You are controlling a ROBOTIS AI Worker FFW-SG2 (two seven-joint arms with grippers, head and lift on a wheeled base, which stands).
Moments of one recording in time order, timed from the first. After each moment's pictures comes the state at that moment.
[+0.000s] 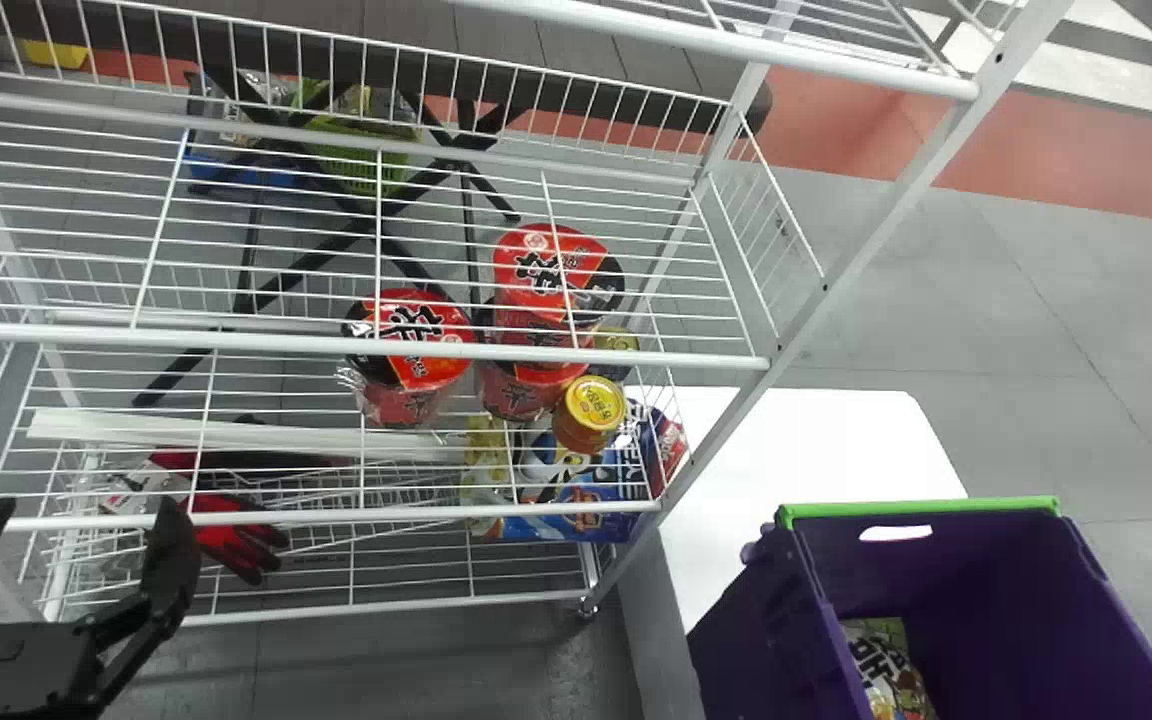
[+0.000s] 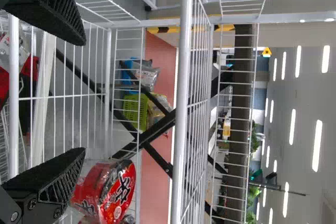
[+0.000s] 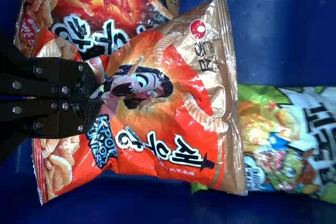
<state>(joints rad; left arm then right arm) 0.62 0.22 -0.25 -1.99 0.12 -0.03 0.23 0.59 -0.36 -0.78 -1.16 0.39 0.35 0.96</state>
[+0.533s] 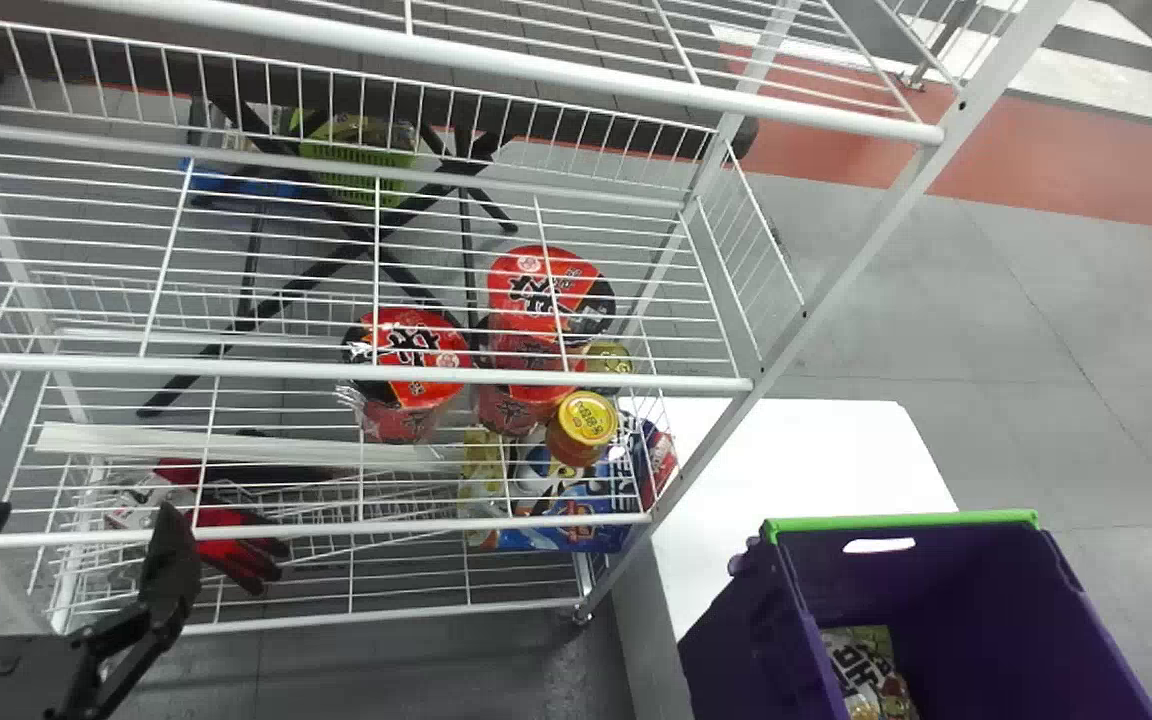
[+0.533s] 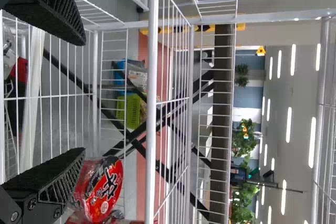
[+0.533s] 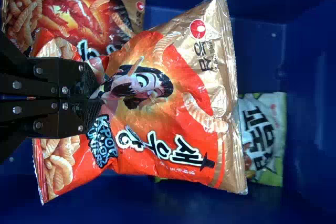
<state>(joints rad) 0.66 0.22 -0.25 -2.01 0.09 -0.04 0.23 0.61 -0.33 -0.80 -1.27 0.33 0.36 0.98</state>
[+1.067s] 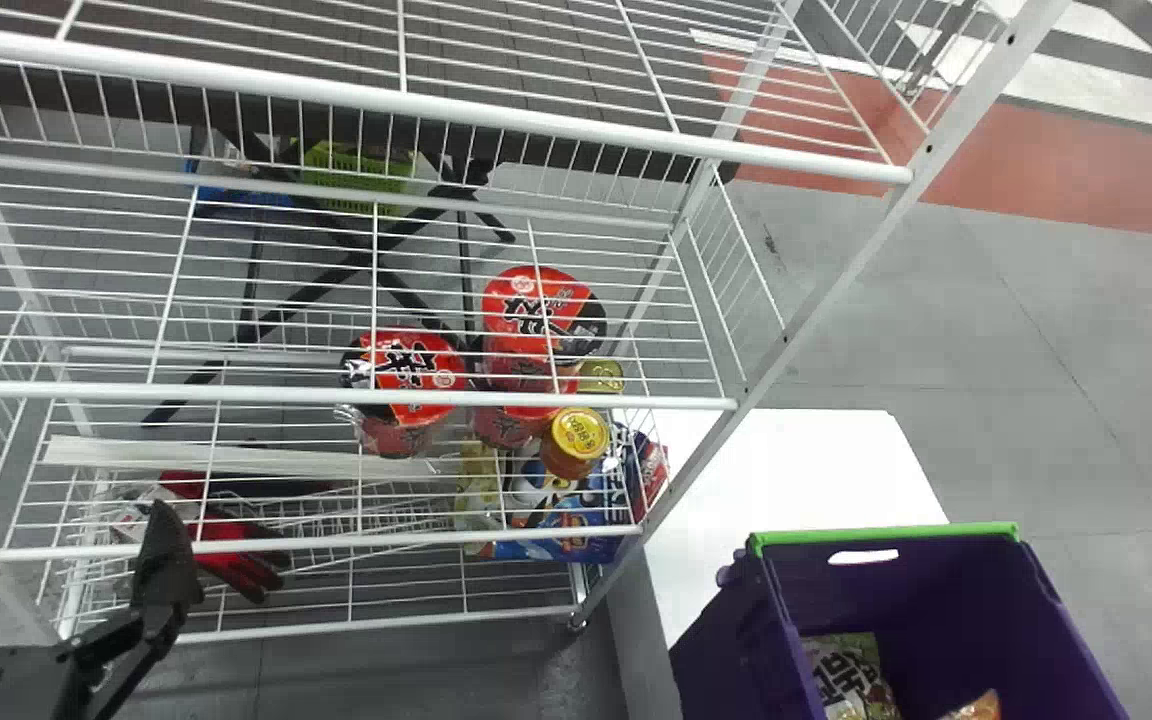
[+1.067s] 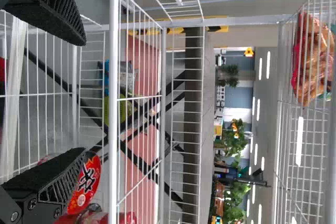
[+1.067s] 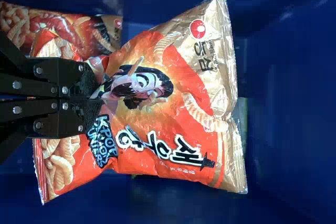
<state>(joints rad) 0.72 0.23 -0.25 -2.10 0.05 -0.05 0.25 0.61 -0.31 -0.82 -1.37 0.31 0.42 1.02</state>
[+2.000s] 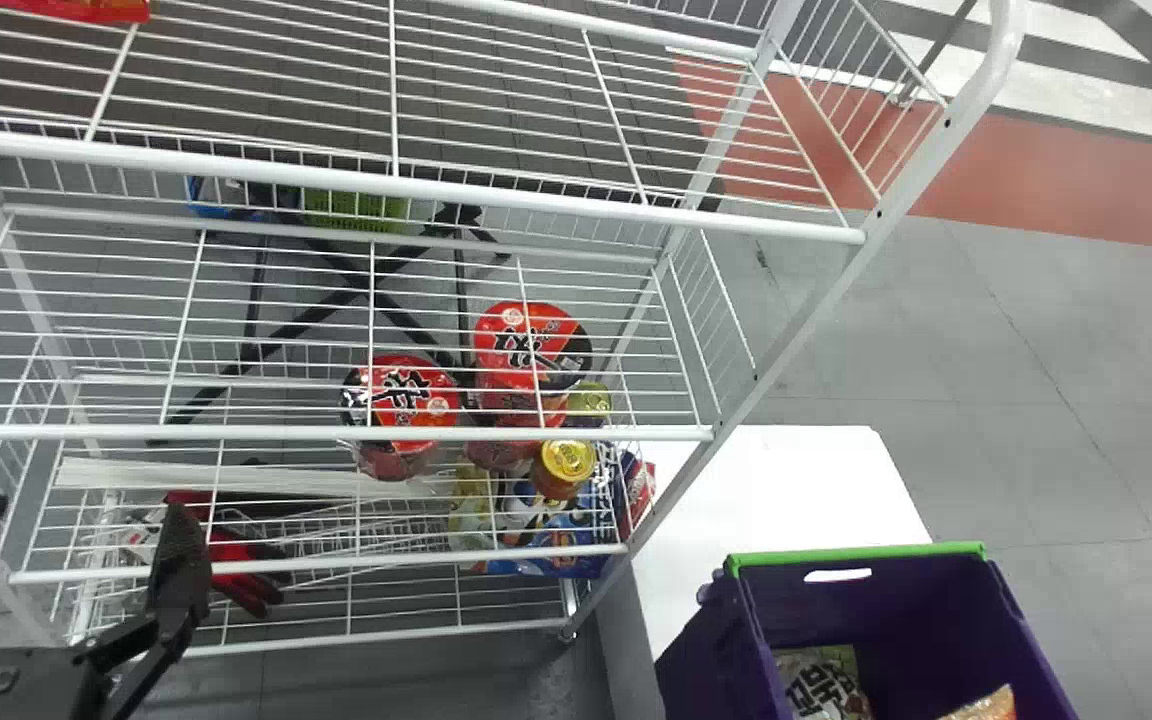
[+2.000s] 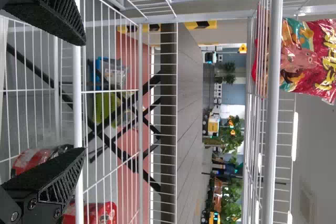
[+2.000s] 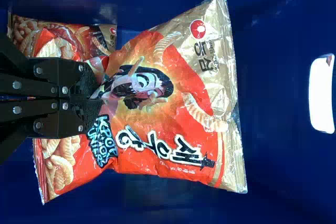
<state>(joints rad) 0.72 0.23 -0.27 -2.12 0.03 -0.04 0.26 0.61 -0.31 -0.85 -1.40 0.31 0.45 1.04</state>
